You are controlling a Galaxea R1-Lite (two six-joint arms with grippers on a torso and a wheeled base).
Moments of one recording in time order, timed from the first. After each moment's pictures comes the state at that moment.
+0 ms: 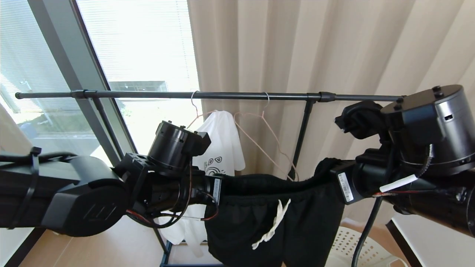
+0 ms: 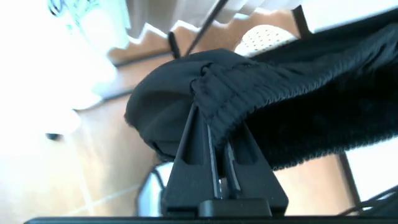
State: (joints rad) left arm -0.67 1.77 -1.00 -0.09 0.09 -0.29; right arm 0.81 1.52 -1.04 0.21 -0.63 0.19
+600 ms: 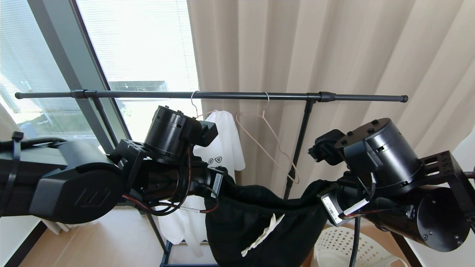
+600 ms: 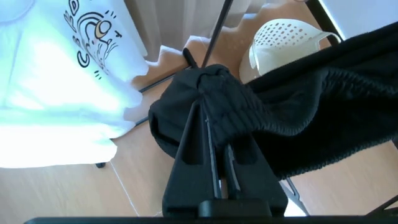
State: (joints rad) left arm -0.67 1.75 -1.07 -0.02 0.08 -0.13; right arm 0.82 1.61 -1.04 0.31 -0.63 0.18
